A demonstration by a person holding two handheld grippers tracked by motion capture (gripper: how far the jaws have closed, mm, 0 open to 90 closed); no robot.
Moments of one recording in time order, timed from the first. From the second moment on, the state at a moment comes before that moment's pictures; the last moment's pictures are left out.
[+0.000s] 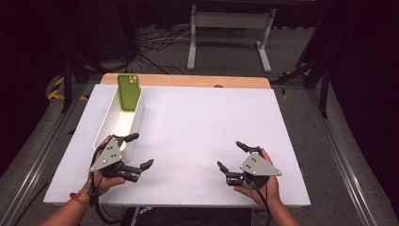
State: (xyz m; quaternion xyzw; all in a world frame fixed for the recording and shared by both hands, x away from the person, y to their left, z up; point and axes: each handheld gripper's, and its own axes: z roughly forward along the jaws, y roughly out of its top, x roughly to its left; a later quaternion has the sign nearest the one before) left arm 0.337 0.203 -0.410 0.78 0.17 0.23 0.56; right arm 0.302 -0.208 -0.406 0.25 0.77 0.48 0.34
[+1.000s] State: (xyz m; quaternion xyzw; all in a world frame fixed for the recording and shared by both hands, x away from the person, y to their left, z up) left arm 0.326 0.199 -0.430 0.78 0.19 0.22 0.55; right arm 0.290 -0.213 -0.409 0.24 0.77 0.48 0.35
